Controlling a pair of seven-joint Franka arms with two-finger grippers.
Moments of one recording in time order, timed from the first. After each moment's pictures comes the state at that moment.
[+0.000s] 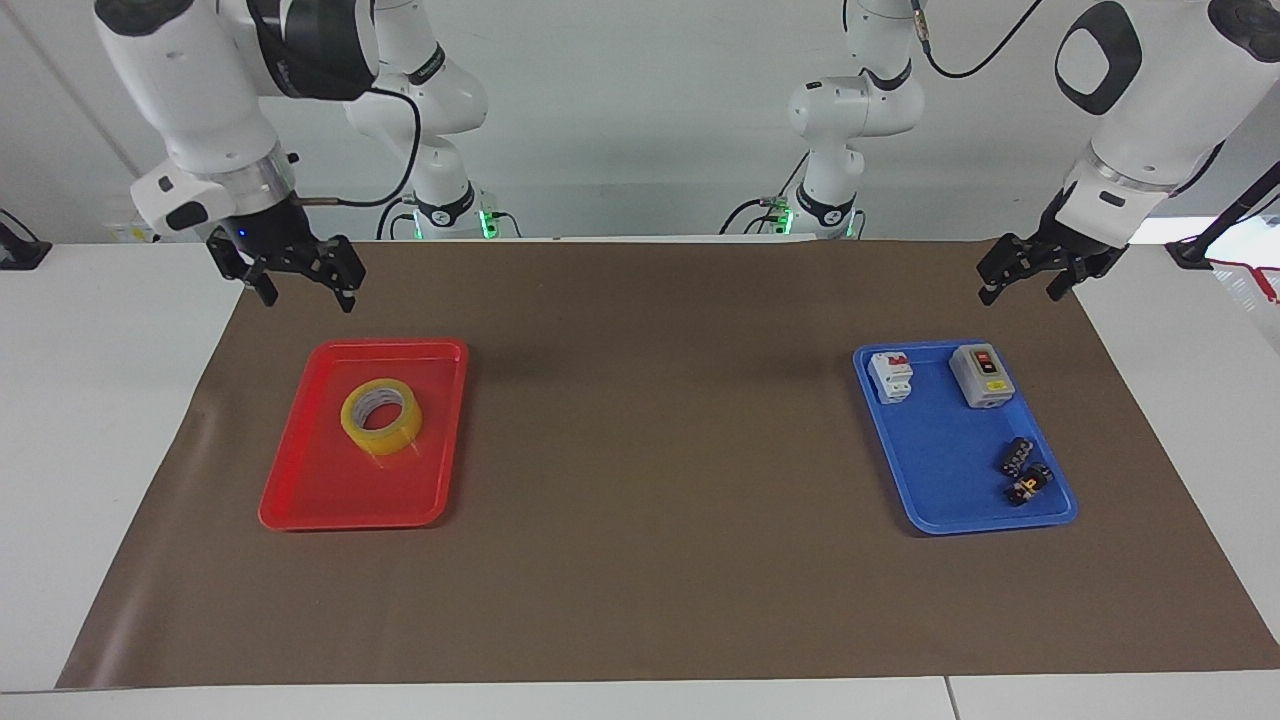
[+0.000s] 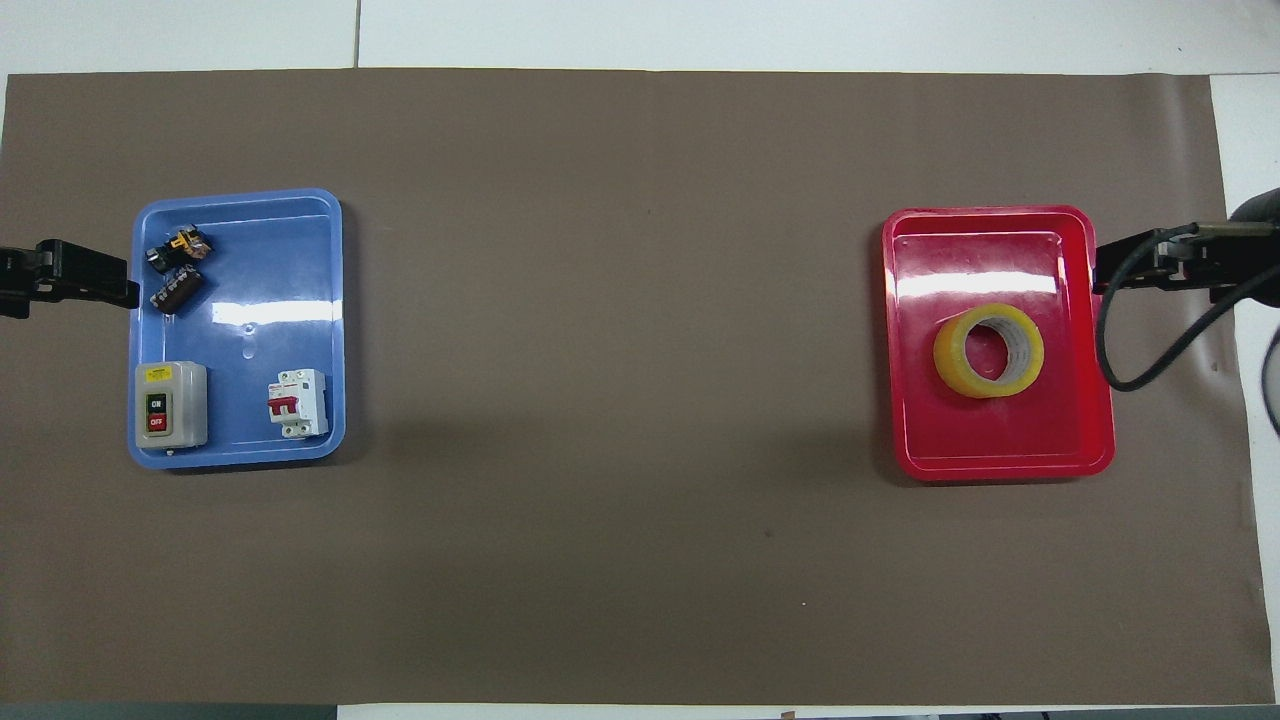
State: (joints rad) left arm -0.02 0.00 0.02 -1.65 -0.02 1.64 0.01; right arm 0.08 -0.05 -0.08 -1.63 -0.04 1.61 0.13
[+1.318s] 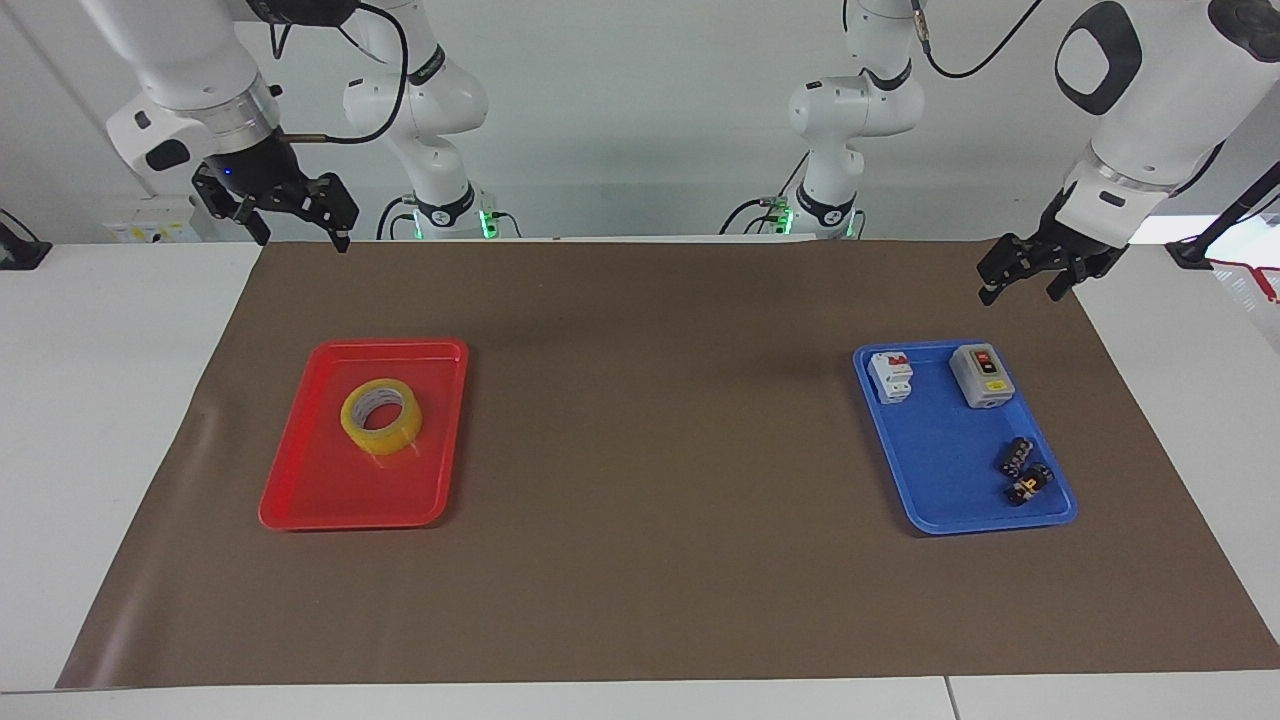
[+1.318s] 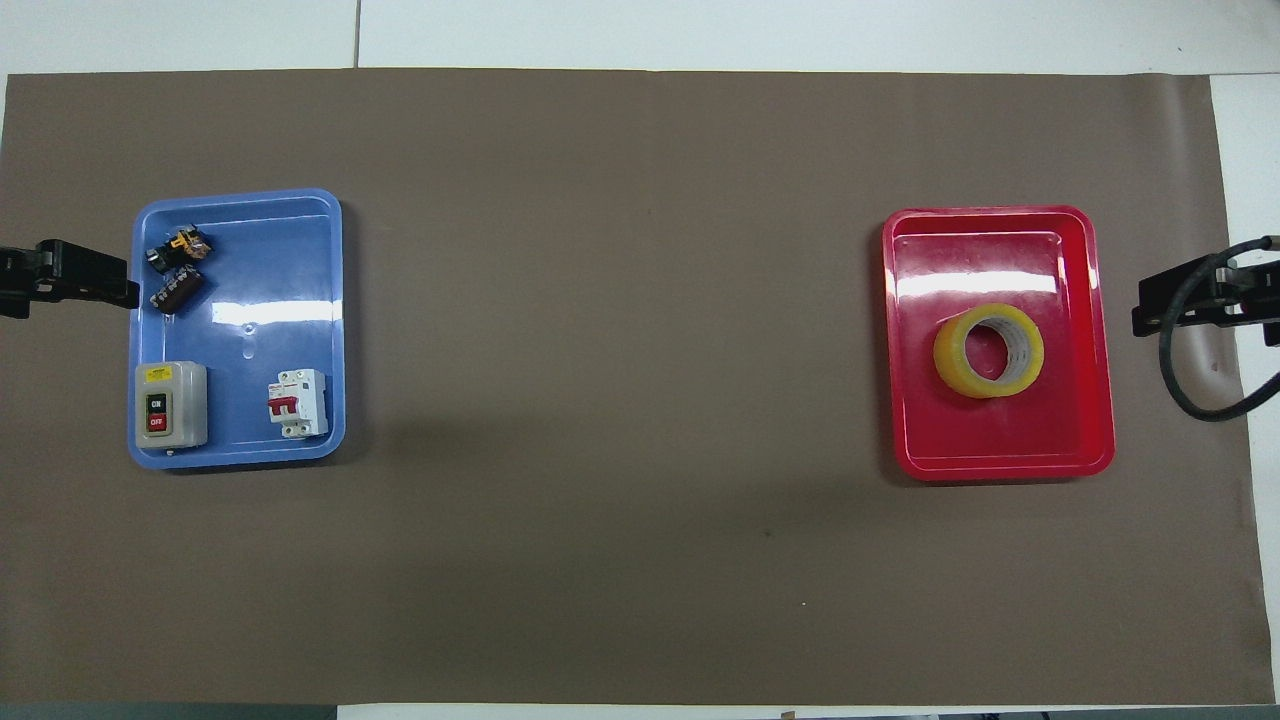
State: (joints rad) left arm -0.02 0.00 0.02 -1.65 -0.02 1.64 0.01; right arm 0.09 -0.03 -0.07 -1.52 -0.04 1.41 0.13
